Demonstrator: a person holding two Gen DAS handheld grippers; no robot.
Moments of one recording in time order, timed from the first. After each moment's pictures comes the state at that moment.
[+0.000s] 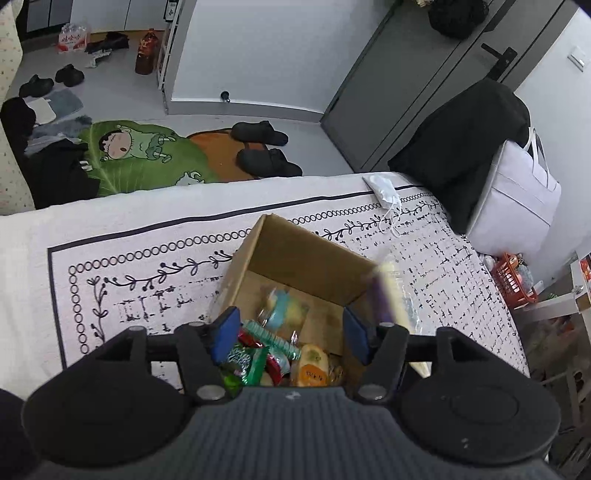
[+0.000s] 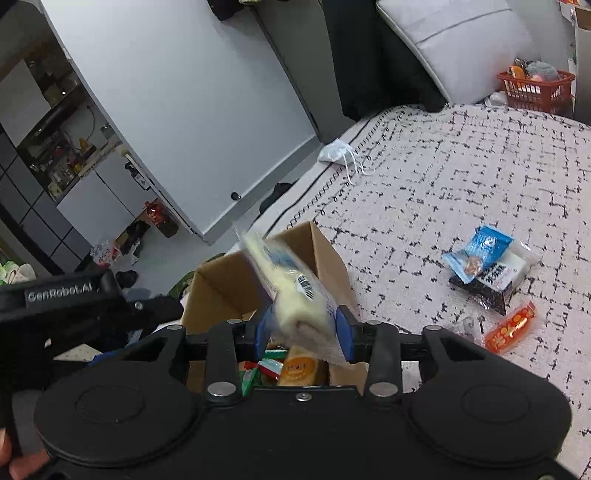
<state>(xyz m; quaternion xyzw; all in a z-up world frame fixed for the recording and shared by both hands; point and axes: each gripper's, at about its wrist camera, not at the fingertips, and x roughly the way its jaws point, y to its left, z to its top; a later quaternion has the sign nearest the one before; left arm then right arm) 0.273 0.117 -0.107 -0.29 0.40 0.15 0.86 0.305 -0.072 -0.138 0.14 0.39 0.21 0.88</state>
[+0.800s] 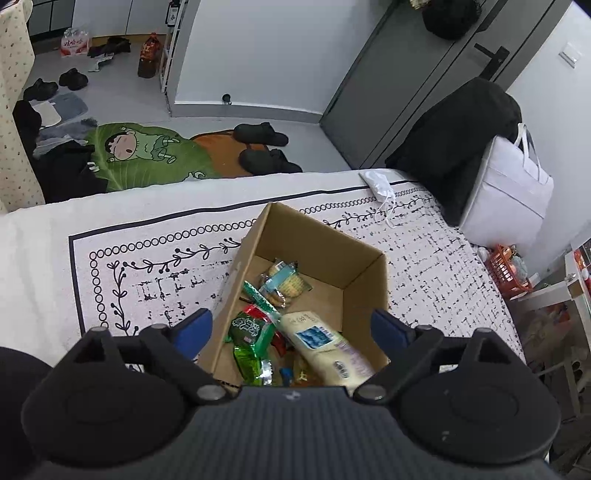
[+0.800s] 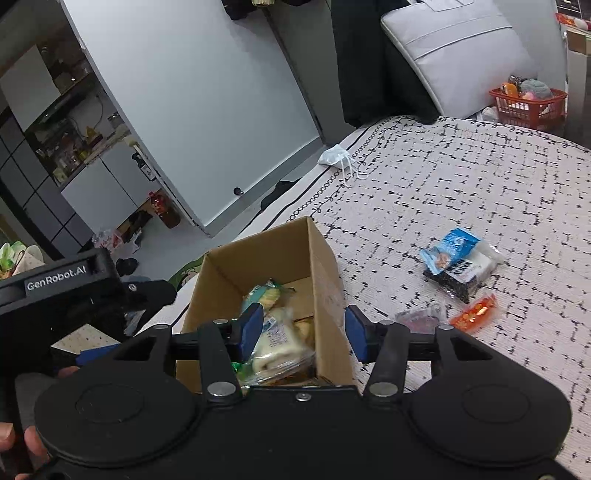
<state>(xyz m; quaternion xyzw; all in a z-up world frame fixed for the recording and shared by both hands) 0.240 0.106 -0.091 -0.29 0.39 0.15 0.86 0.270 -0.098 -0.113 0.11 0.40 0.21 0.89</state>
